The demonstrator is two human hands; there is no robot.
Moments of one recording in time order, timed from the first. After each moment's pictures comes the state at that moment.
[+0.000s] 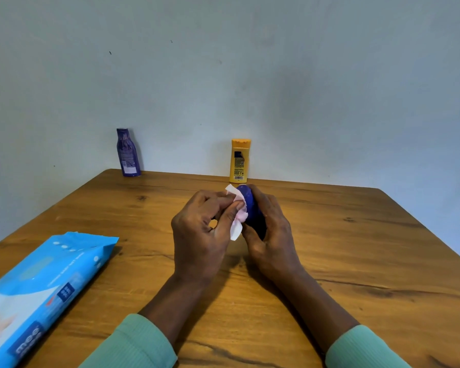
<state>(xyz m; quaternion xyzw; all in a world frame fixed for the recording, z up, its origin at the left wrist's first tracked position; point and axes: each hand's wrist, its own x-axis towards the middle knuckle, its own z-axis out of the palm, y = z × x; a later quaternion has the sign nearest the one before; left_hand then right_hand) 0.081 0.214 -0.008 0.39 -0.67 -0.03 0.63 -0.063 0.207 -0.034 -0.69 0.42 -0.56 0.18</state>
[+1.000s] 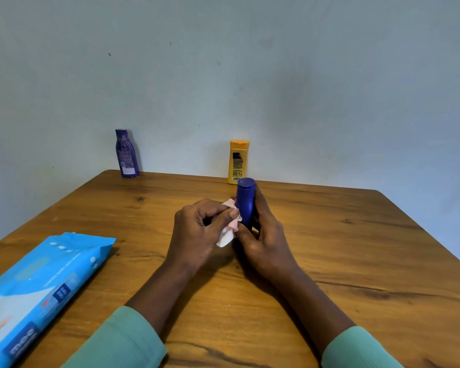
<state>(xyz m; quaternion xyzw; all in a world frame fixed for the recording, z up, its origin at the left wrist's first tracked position) 0.096 0.187 -0.015 0.42 -0.68 -0.24 0.55 -0.065 0.205 -0.031 -0.68 0.43 -0.53 0.28</state>
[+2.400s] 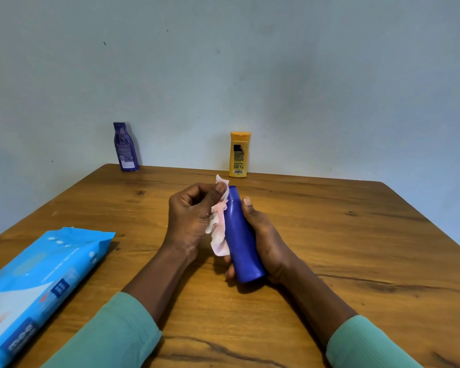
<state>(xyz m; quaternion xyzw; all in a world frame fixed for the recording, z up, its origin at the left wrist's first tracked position) 0.092 0.173 -0.010 0.33 -0.49 -0.51 0.63 -0.057 0.213 -0.019 -0.51 0.41 -0.42 0.63</state>
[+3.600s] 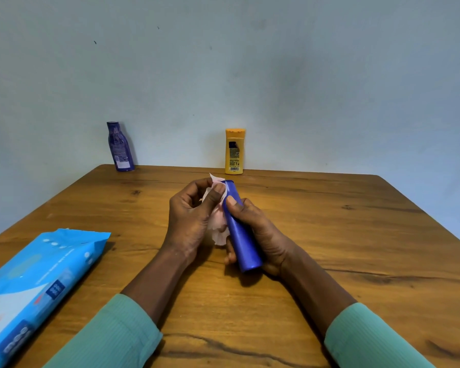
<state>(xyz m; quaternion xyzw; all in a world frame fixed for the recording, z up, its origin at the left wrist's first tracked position) 0.087 0.175 -0.014 0.34 -0.50 -0.49 0.63 -0.060 0.204 -0.021 -0.47 0.34 -0.44 0.68</state>
